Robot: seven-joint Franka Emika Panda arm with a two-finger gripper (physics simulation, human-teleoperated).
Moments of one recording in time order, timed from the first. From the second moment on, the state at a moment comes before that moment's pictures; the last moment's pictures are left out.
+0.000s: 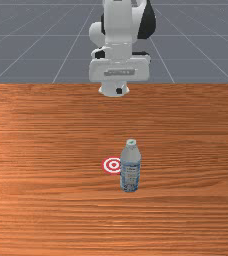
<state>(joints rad) -0.02 -0.08 0.05 -2.42 0.04 2.49 0.79</state>
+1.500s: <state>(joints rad) 0.01 0.51 0.05 -1.90 0.03 2.88 0.85</state>
